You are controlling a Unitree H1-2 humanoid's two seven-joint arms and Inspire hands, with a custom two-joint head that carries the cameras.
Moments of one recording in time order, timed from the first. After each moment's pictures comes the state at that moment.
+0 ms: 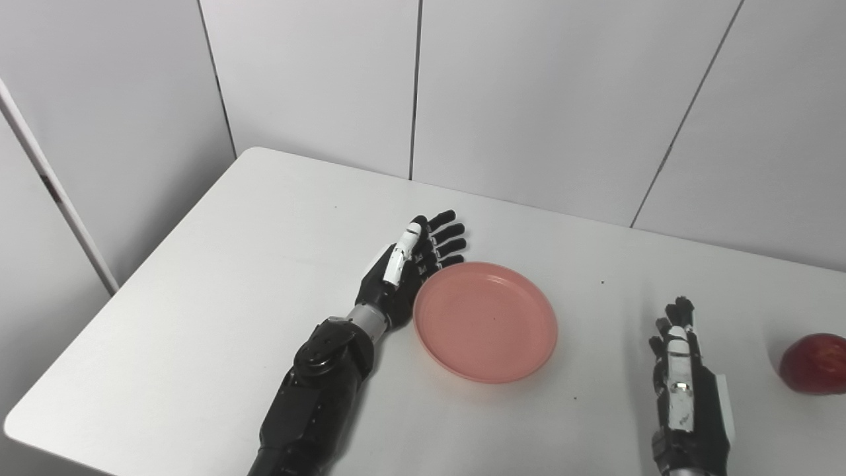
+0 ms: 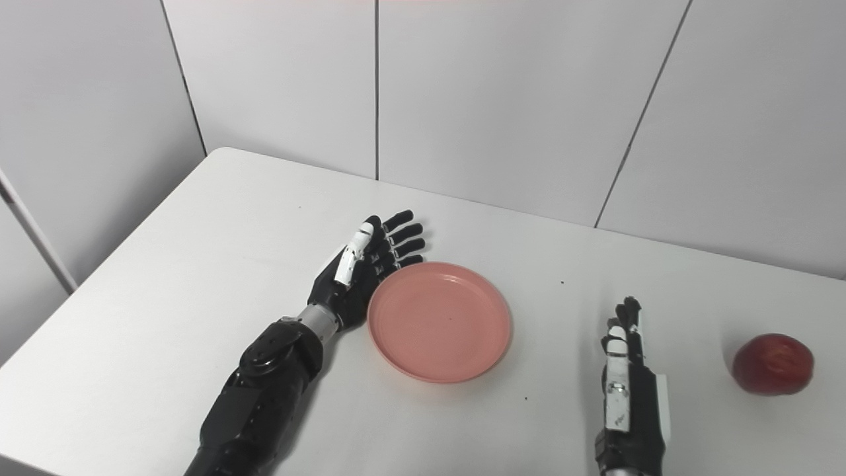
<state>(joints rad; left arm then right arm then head) -0.36 0.00 0.04 0.27 -0.34 0.18 -0.20 -0.01 0.07 0.04 -0.24 -0.02 0.13 -0.04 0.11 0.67</state>
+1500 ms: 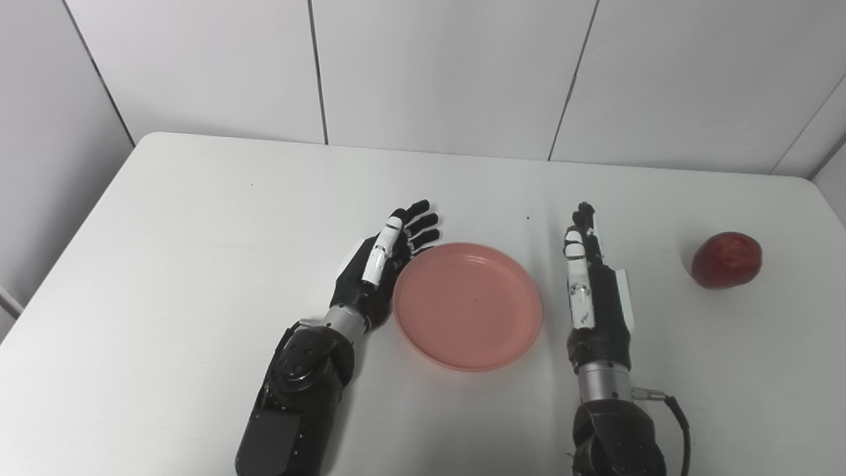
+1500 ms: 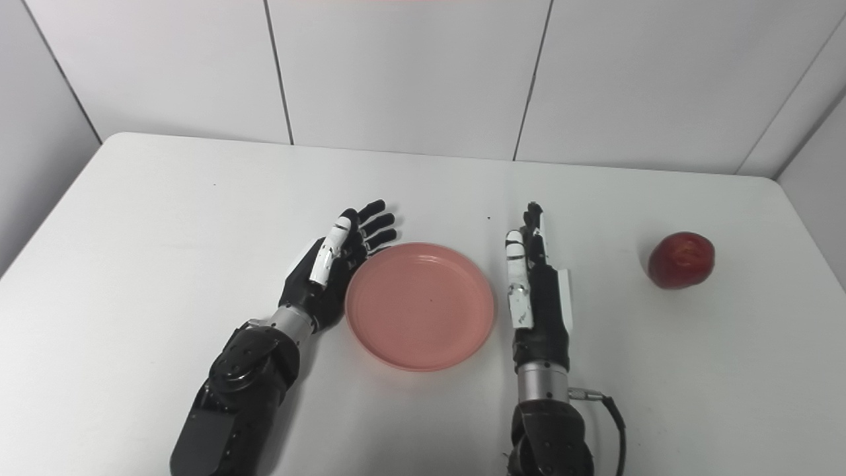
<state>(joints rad) -0.26 -0.05 -0.08 0.07 -0.21 0.30 -0.14 -0.04 0.16 0.08 -0.29 -0.17 0.19 -0.09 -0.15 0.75</state>
